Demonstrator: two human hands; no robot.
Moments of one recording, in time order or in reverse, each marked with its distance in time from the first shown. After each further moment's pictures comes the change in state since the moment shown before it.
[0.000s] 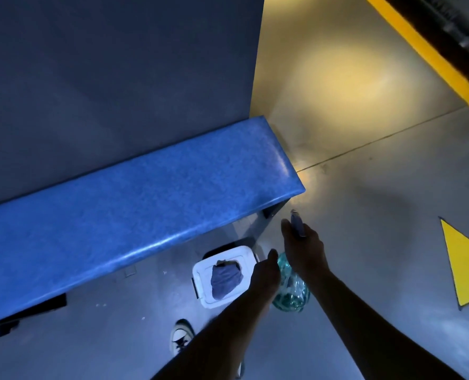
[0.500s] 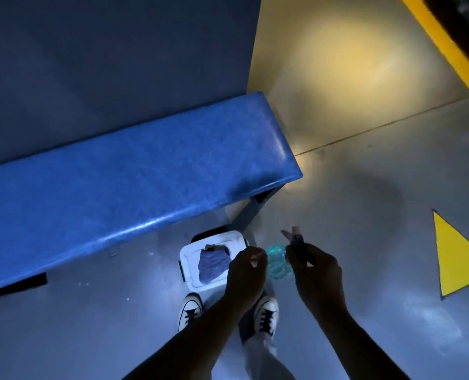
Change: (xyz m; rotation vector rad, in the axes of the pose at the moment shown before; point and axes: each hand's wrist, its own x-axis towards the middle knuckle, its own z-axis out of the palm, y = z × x) left_hand 0.031 -0.052 -0.009 0.178 0.184 0.339; right_hand -0.020 0.065 -0.015 -0.034 -0.003 -0.099
